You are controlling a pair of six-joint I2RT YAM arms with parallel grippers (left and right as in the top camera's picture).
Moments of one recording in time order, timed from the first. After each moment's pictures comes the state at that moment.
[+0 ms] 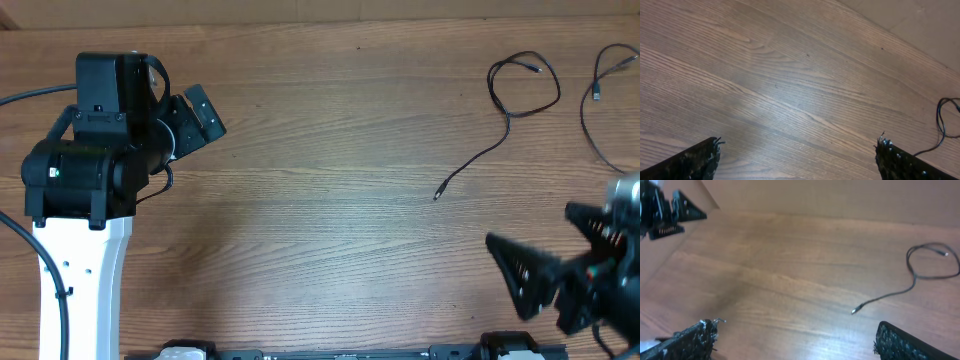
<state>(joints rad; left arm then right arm) -0.08 1.36 1.73 -1.26 -0.01 -0.55 0.03 0.96 1.99 -1.64 -0.41 -0.03</state>
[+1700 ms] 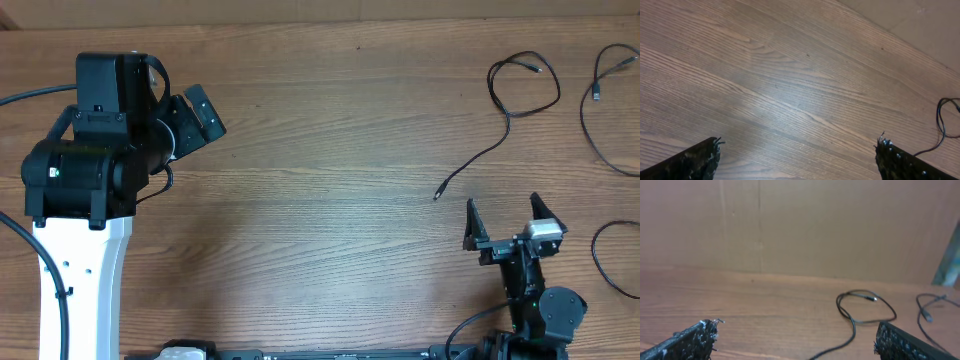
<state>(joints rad) -0.08 1.36 1.73 -1.26 -0.01 -0.55 -0.23 0.01 0.02 0.00 -0.30 -0.03</state>
